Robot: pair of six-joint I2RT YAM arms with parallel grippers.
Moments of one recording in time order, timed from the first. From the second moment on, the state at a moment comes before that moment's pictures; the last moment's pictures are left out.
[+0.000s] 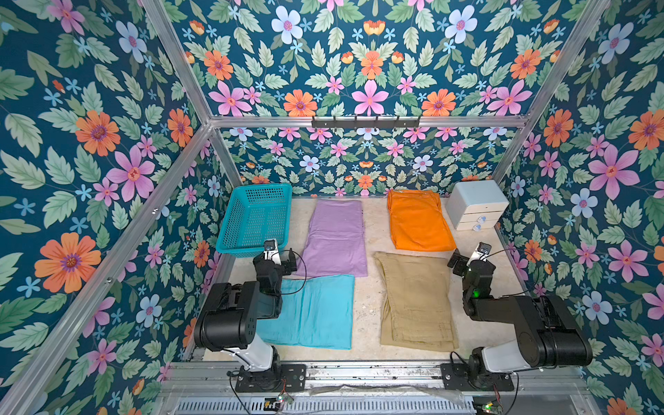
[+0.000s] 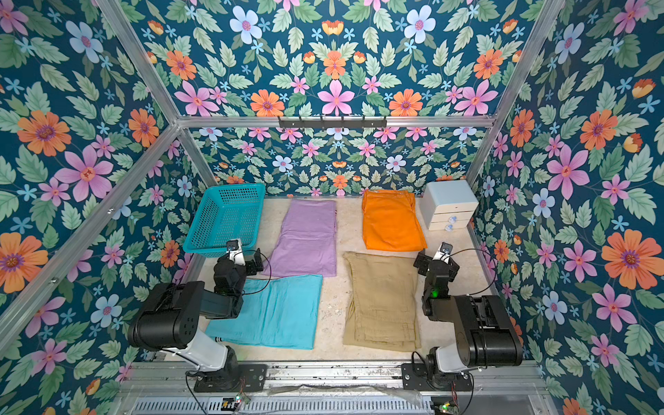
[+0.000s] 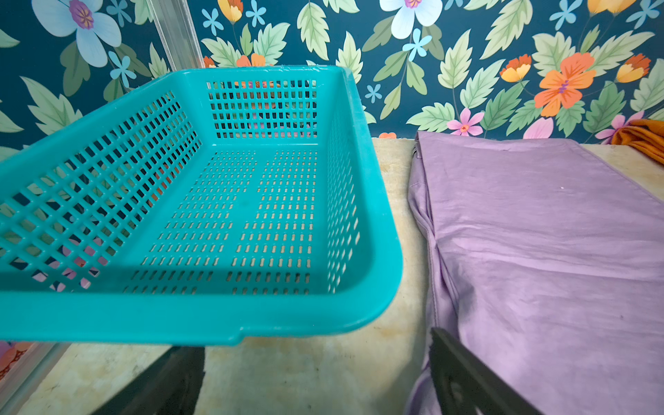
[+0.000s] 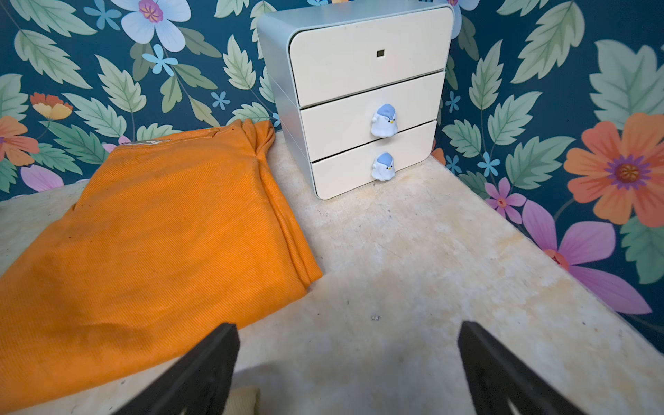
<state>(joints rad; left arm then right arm) 0.00 1.59 0.30 1.06 -0.09 0.00 0.04 1.46 0.27 0.90 0.32 0.18</state>
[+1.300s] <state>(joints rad) -0.20 1.27 0.93 -0.20 0.11 -0.51 0.51 0.65 0.68 -0.67 0.29 1.10</state>
